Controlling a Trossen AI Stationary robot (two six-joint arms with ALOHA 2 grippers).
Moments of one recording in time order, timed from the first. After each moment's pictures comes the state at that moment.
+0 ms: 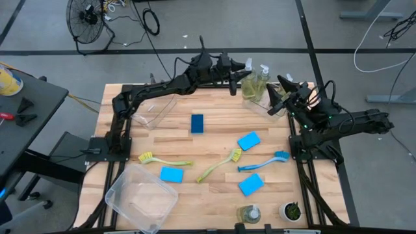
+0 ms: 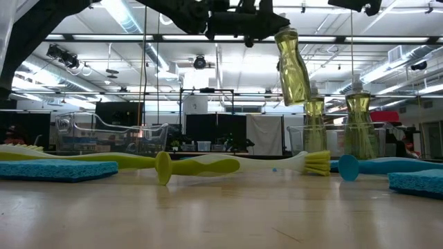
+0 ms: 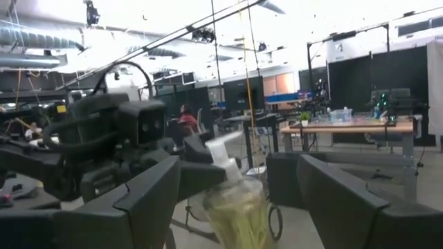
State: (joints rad) left arm 0.40 2.06 1.82 0.41 0.22 0.00; right arm 0.07 0.68 0.63 0.49 0.90 -0.22
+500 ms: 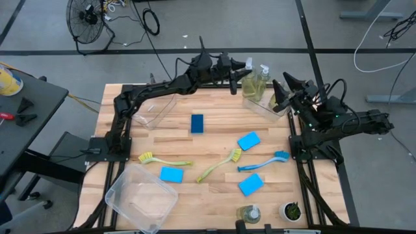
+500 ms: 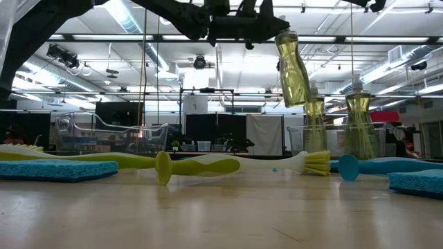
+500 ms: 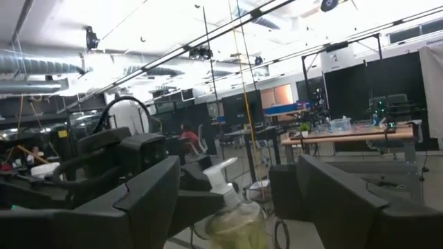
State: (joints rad) left arm 0.41 2.08 1.82 0.46 0.23 0.01; right arm 0.07 0.65 0.63 0.56 0.90 -0.25
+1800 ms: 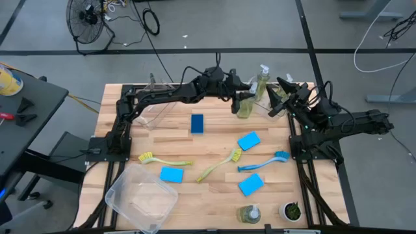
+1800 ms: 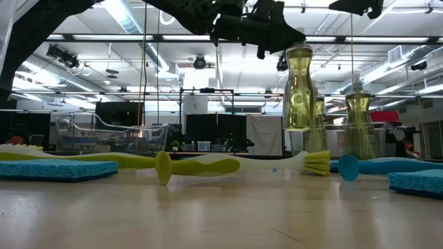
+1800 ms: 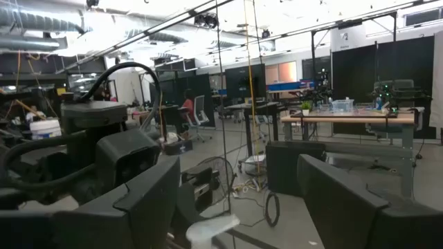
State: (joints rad) left arm 0.31 2.09 1.81 0.22 0.25 0.06; right arm 0.07 0.65 0.63 0.36 0.90 -0.17
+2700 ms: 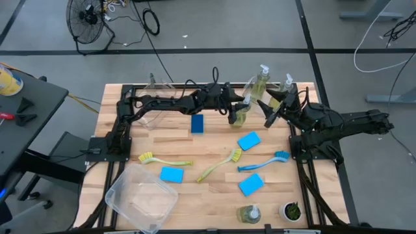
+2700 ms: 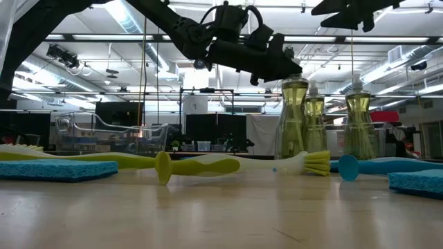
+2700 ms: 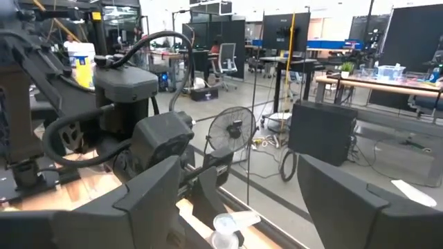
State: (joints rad) left arm 0.28 2.09 1.53 0.44 0.14 0.03; right arm 0.07 0.65 0.63 0.02 0.77 -0.01
